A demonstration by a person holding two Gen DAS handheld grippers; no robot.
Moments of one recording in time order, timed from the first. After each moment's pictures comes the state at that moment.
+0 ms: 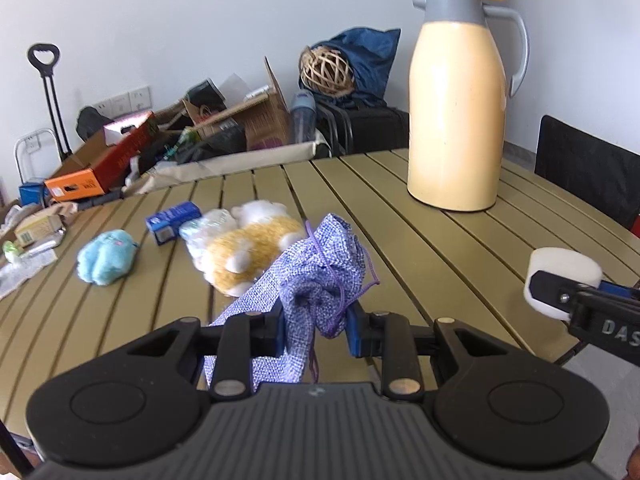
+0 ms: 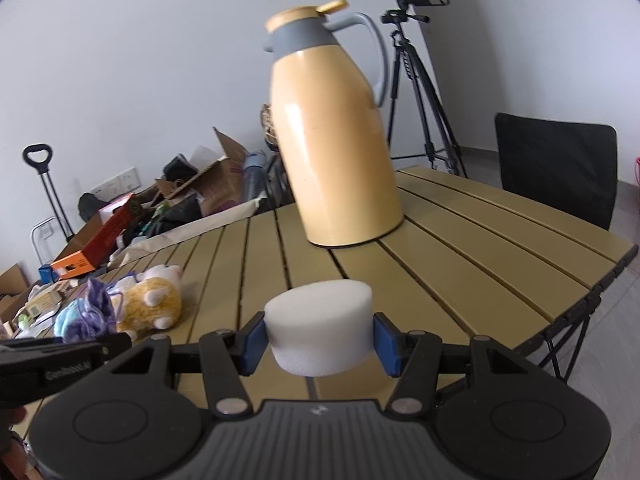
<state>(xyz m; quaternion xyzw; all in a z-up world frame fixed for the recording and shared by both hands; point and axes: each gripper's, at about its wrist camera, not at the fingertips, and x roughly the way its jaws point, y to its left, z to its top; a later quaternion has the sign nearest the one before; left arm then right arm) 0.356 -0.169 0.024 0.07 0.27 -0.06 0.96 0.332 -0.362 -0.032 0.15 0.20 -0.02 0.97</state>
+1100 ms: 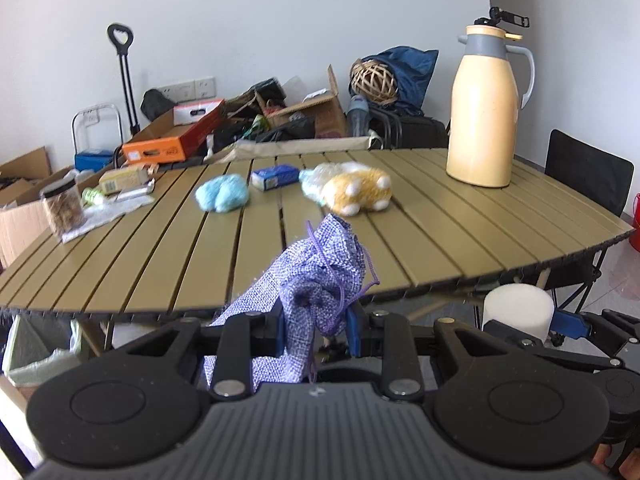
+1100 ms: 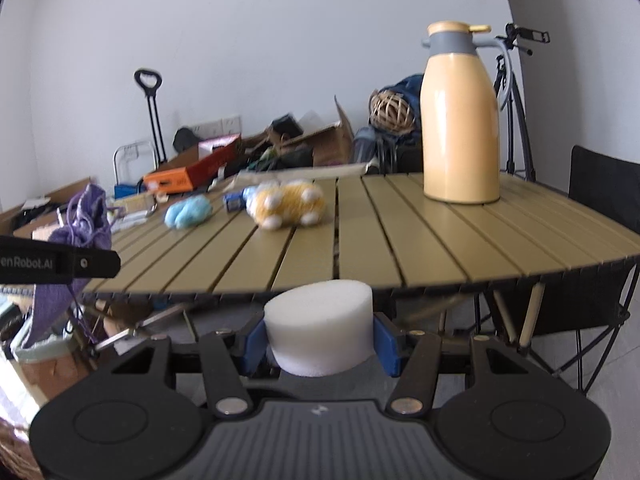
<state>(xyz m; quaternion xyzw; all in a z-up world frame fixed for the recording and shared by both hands) 0.197 -0.053 0.024 0.03 0.26 -0.02 0.96 0.198 -0.242 -0.058 0.04 0.22 0.08 0.97</state>
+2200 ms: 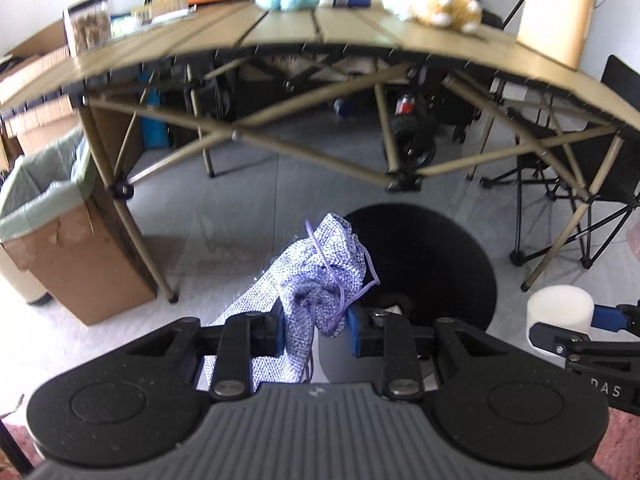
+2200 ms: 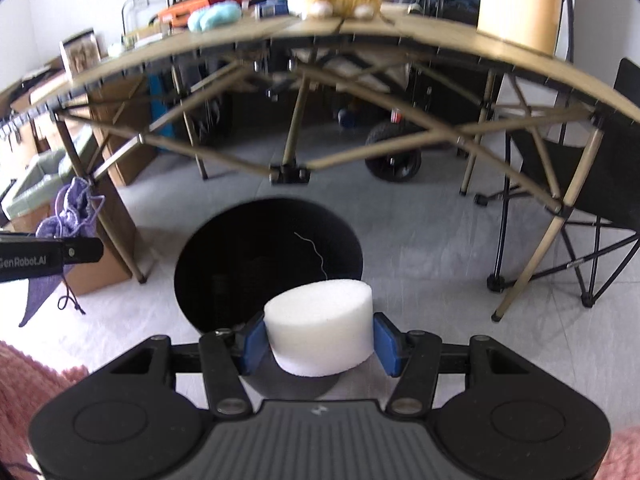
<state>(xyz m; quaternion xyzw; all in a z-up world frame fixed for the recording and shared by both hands) 0.187 0.027 -0.115 -0.01 0.42 0.02 0.91 0.190 -0.189 -0.159 -0.02 0.43 0.10 0.90</state>
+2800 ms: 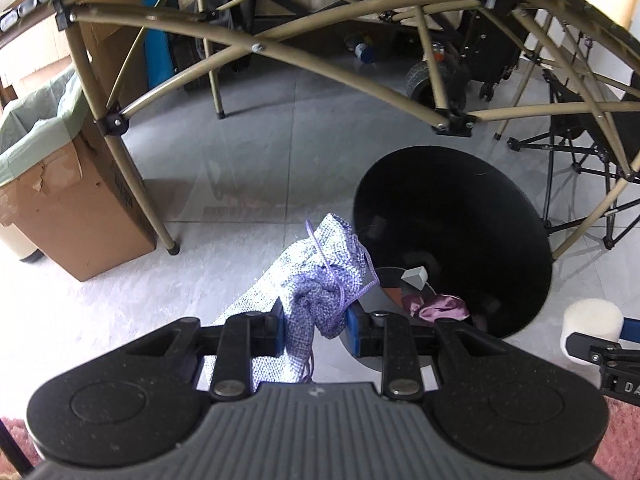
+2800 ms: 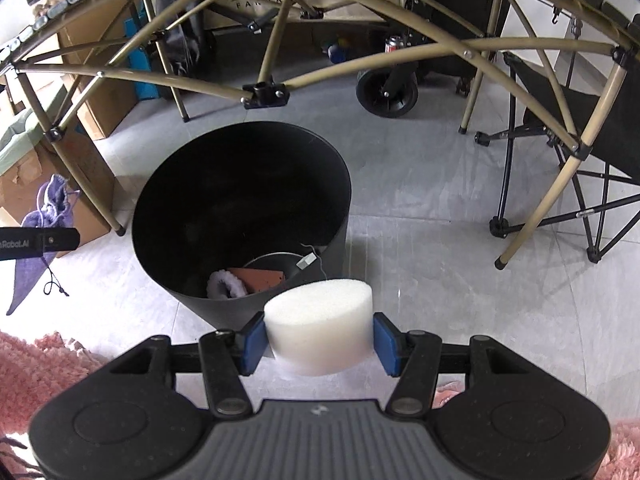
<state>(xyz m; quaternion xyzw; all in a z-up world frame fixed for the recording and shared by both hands) 0.218 0.055 -0.171 -0.03 0.49 0.04 0.87 0.219 -0.196 -0.206 -0.02 0.50 0.09 0.86</state>
